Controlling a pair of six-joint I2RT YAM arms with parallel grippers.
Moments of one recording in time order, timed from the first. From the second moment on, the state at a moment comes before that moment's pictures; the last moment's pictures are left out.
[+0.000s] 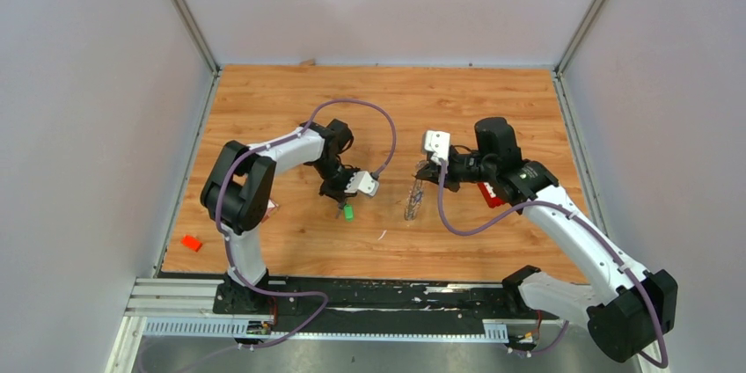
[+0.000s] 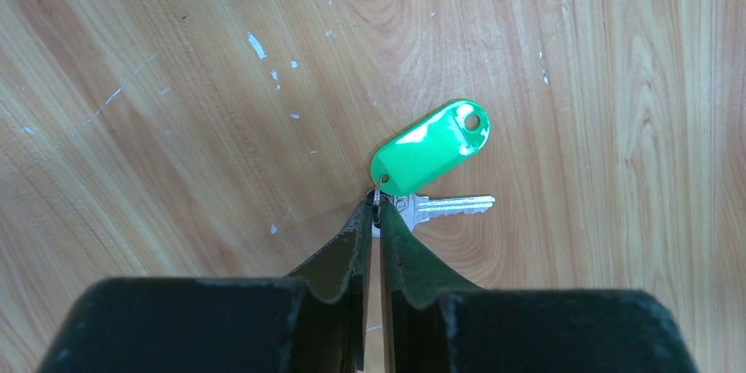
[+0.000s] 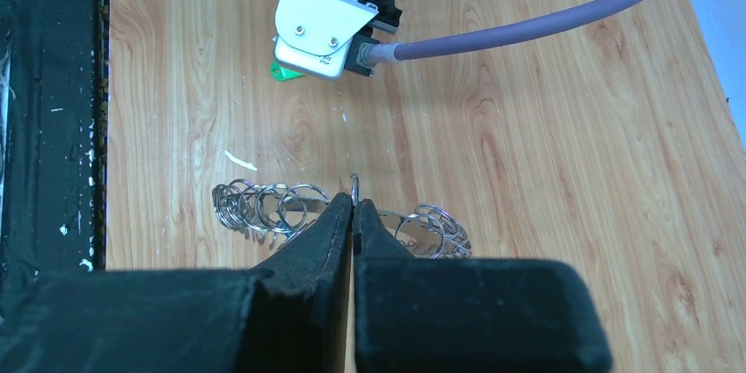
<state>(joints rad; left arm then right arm) -0.51 1.87 1.23 -0.95 0.51 1.42 0.49 1.07 0.93 -0.43 -0.73 -0.65</state>
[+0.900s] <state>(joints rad) -0.52 1.84 1.19 -0.89 0.50 1.36 0.49 1.08 0.93 -0.43 -0.73 -0.66</state>
